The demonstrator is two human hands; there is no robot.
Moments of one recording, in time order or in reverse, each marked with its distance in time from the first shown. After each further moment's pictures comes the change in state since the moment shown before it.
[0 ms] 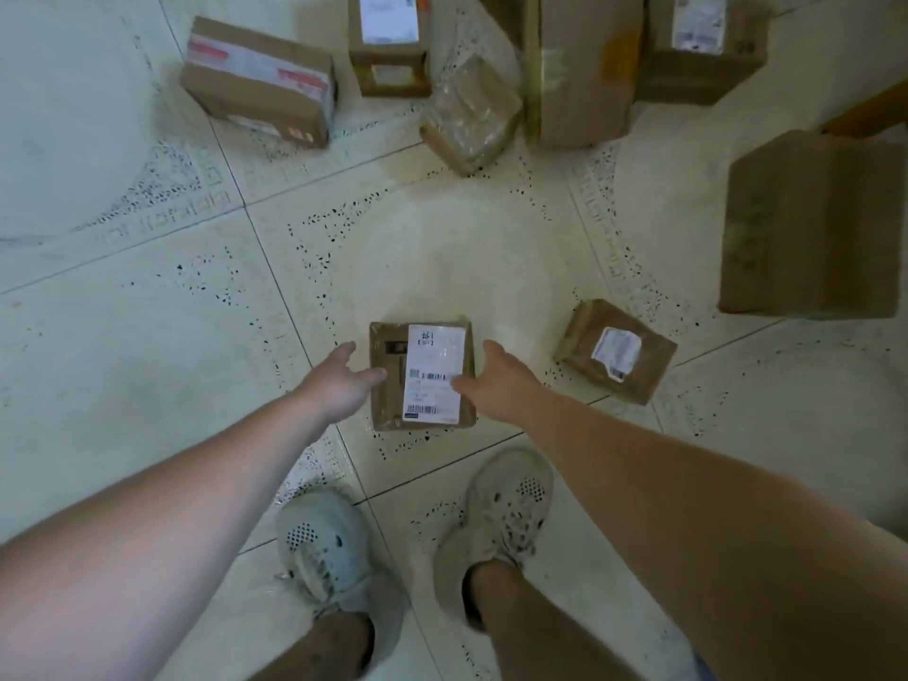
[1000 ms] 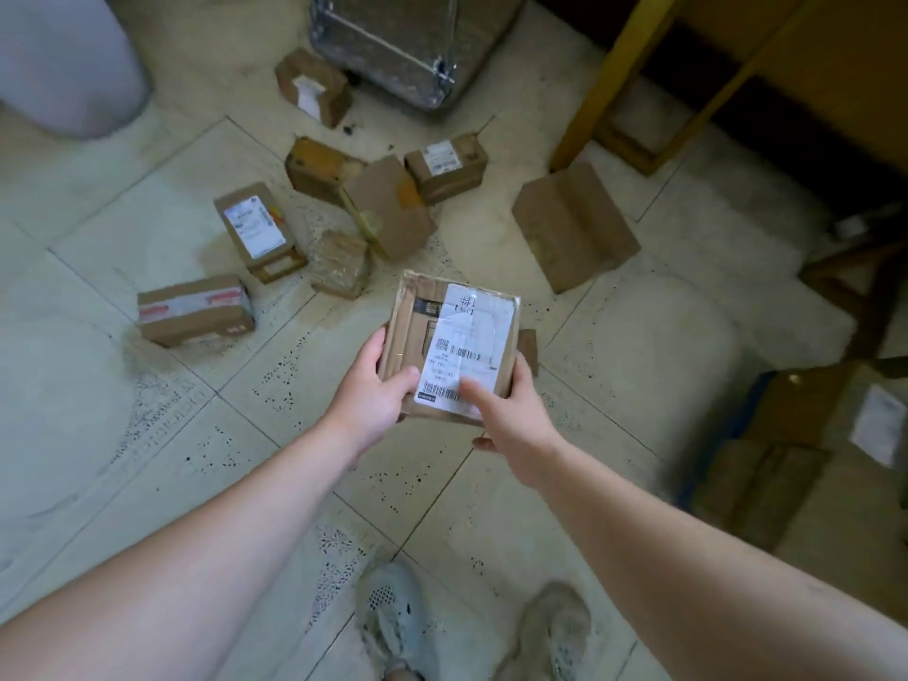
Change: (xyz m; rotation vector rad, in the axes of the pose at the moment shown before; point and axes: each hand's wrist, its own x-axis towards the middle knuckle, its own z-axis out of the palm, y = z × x) left_hand -0.159 0.103 -0.026 -0.187 -0.205 0.554; right_hand -0.190 -0.023 -0.032 1.138 0.427 -0.046
